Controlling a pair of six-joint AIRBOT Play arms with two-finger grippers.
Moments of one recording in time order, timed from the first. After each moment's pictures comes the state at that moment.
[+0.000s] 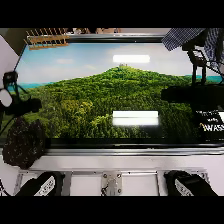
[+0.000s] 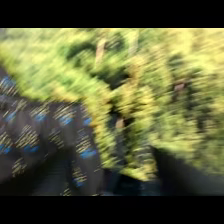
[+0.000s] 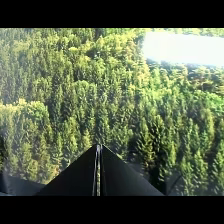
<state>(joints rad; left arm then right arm) 0.22 -1.02 0.96 1.75 -1.15 -1.71 0.13 -0.94 1.18 1.80 -1.18 -1.52</state>
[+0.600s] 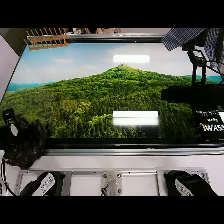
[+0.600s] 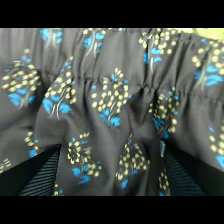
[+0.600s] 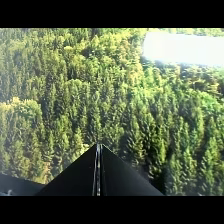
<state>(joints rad) 0.51 -1.06 0.56 1.83 -0.77 -1.73 0.13 -0.94 1.18 1.80 -1.18 -1.52</state>
